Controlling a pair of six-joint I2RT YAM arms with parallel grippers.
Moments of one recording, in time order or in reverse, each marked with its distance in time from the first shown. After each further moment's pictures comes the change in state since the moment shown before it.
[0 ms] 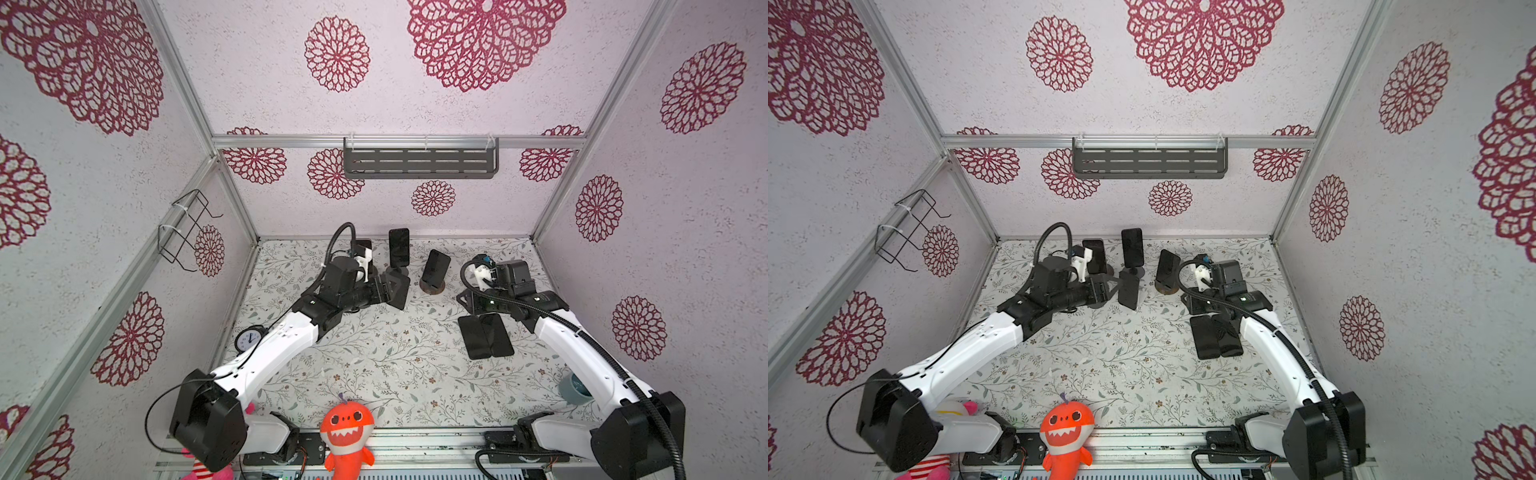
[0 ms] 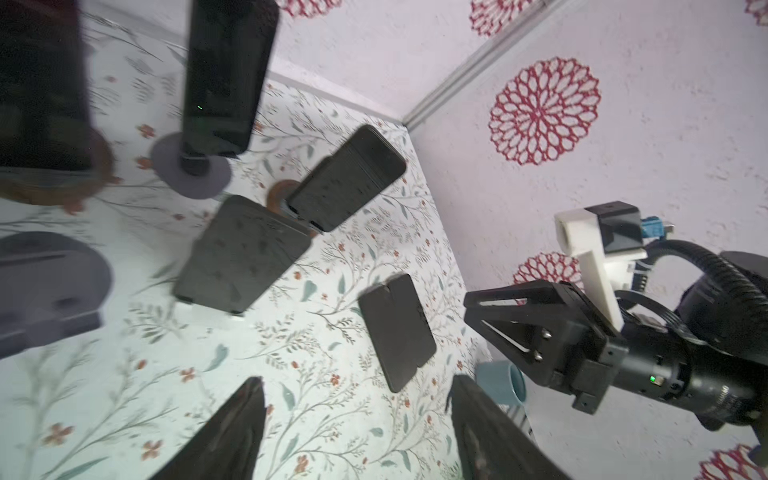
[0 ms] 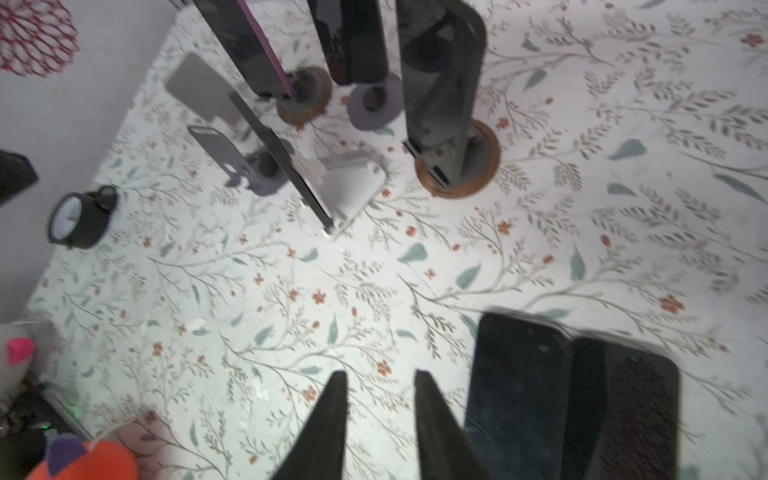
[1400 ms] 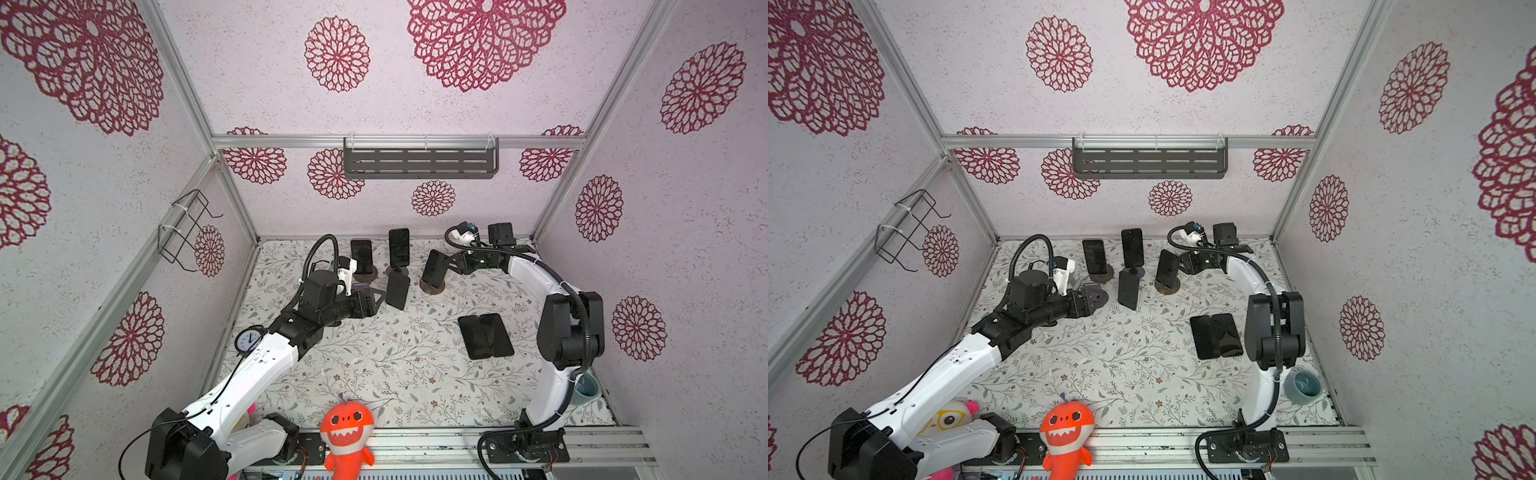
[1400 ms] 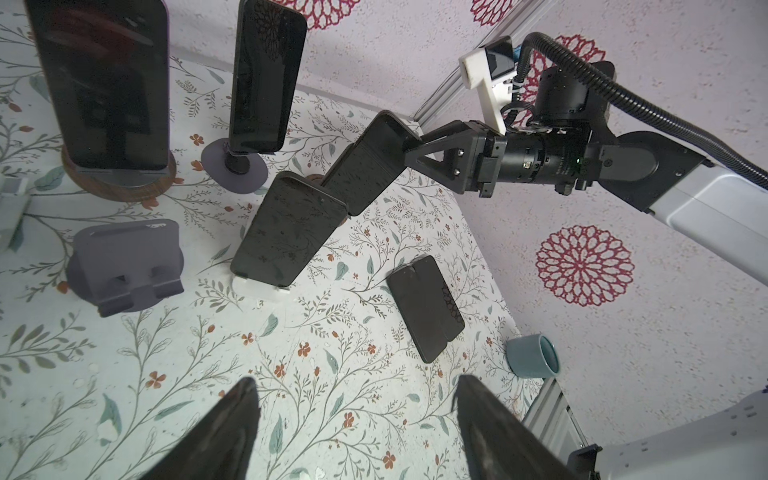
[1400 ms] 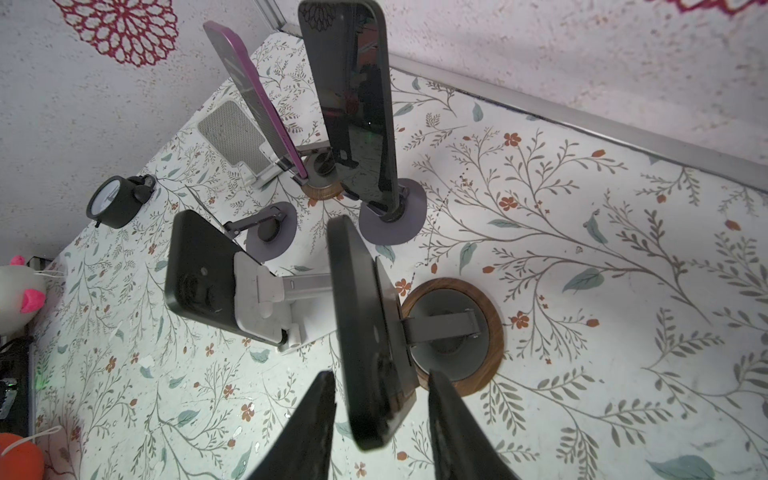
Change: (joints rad) left arm 0.026 -0.151 -0.107 -0.043 0.037 0.119; right arm -0.182 0.657 0.502 0.095 -0.422 -0.367
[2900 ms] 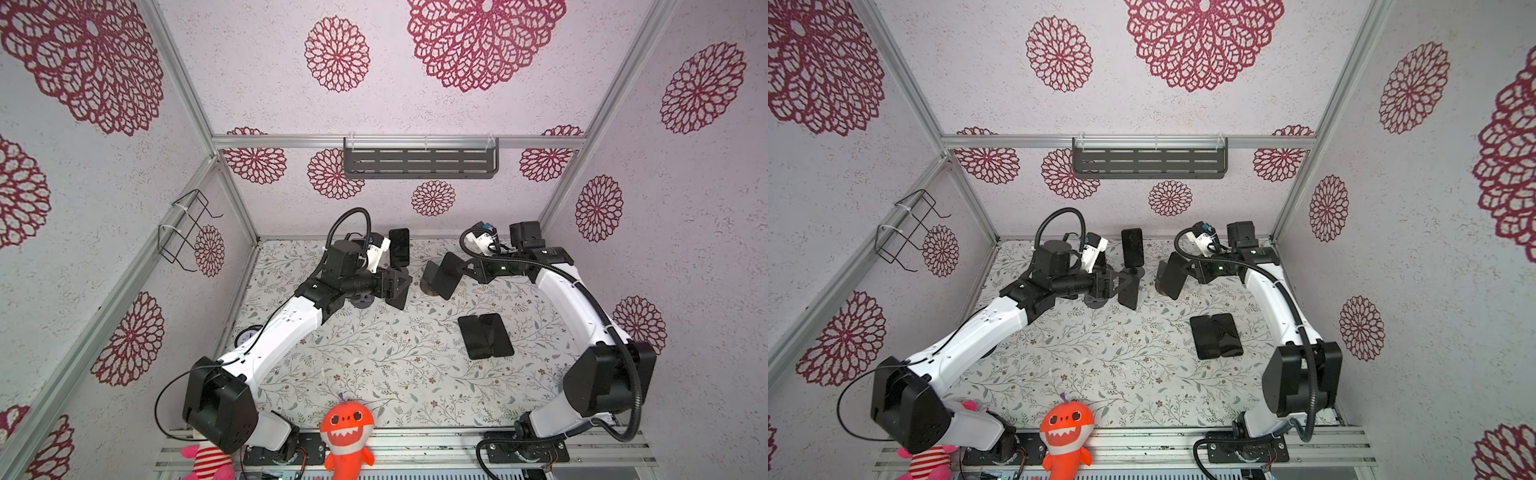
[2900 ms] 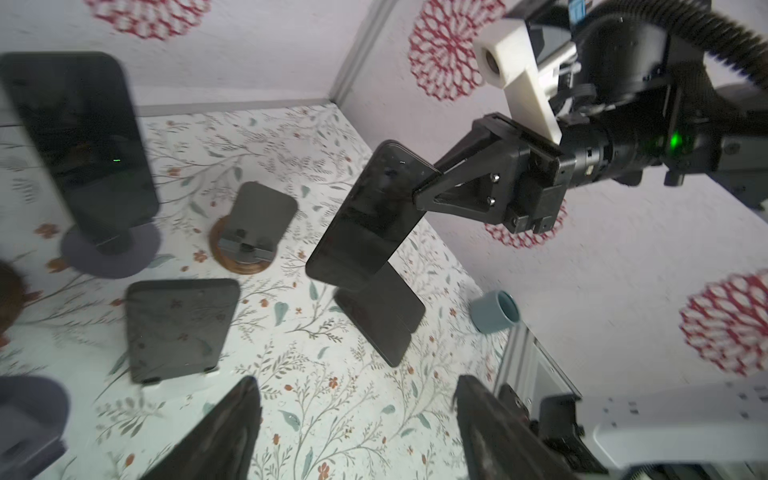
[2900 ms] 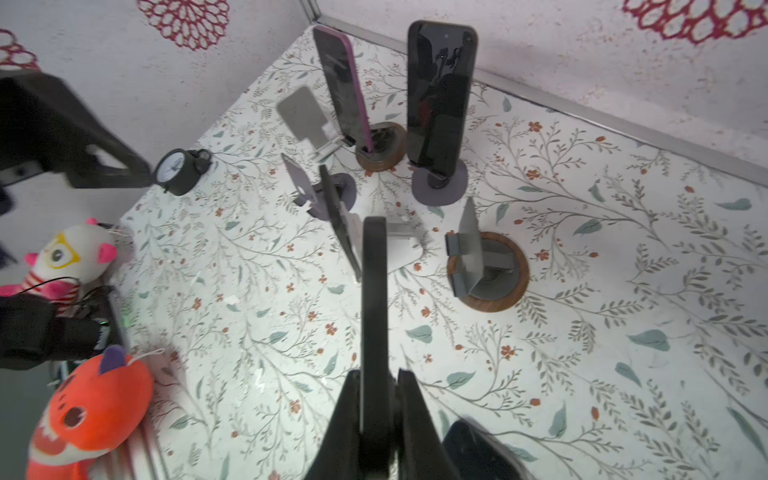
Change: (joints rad) left arm -0.020 0.339 0.349 -0.003 0.297 0.232; right arm 0.000 -0.389 -0.083 -0.367 -0.003 -0.066
